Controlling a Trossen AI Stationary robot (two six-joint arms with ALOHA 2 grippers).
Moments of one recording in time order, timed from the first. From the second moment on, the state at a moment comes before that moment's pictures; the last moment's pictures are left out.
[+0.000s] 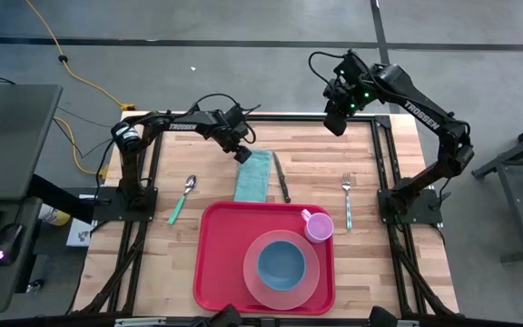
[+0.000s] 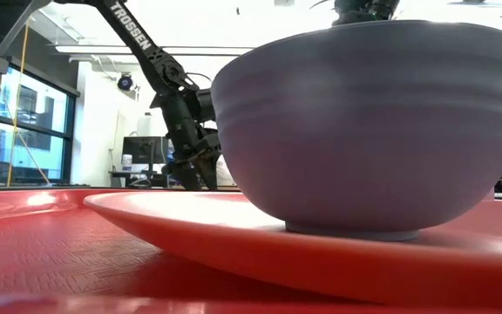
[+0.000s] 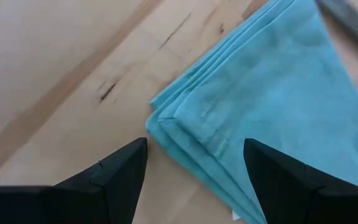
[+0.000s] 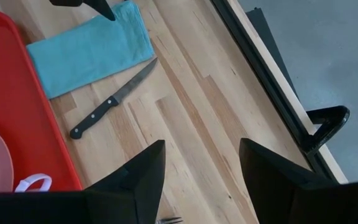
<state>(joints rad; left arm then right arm) 0.62 1.90 1.18 -0.48 0.23 -0.18 -0.75 1.50 1.65 -1.24 -0.19 -0.19</state>
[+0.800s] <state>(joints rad) 0.62 1.93 1.19 -0.46 0.27 -0.19 -0.75 1.50 1.65 -1.24 -0.19 -0.21</state>
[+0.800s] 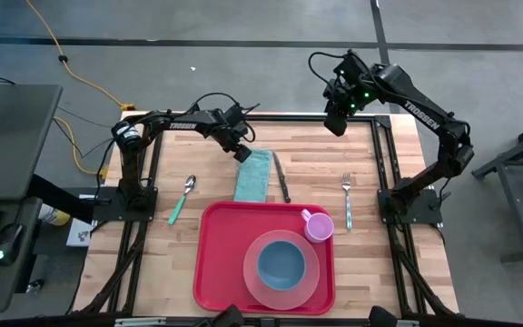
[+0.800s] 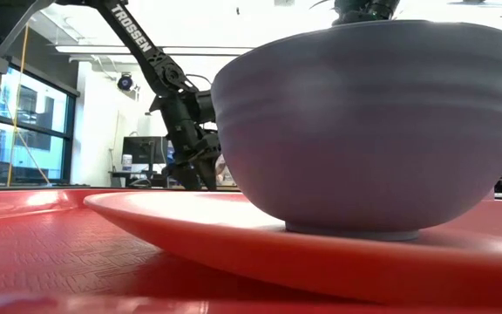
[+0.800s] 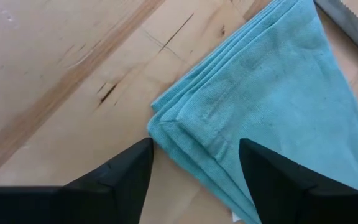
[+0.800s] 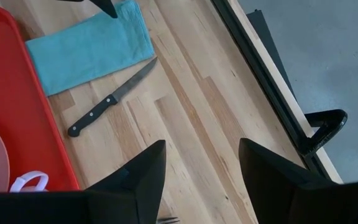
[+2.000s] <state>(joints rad) 0.64 1.96 1.18 -0.40 0.45 -0.05 -0.75 1.50 1.65 -1.25 -0.19 -0.22</state>
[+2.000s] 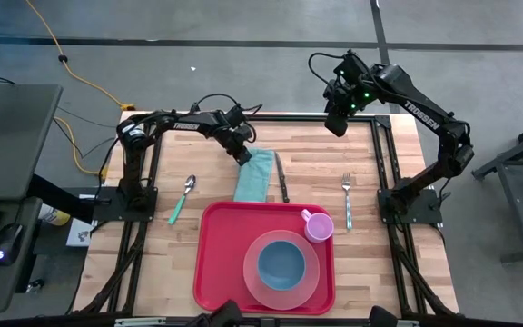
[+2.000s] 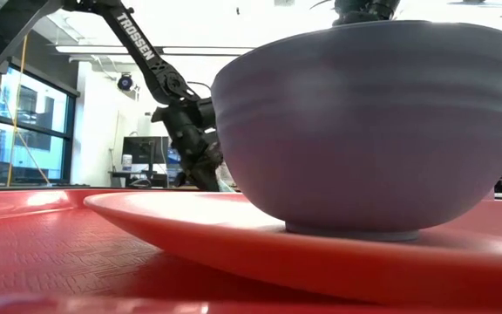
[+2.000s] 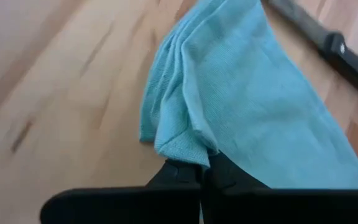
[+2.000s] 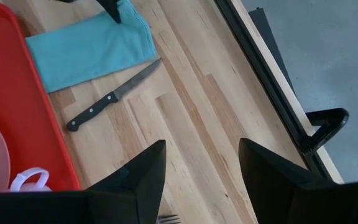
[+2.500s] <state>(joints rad) 0.69 1.77 1.18 -0.44 0.43 0.01 -0.75 1.50 1.65 -1.23 -0.18 -0.22</state>
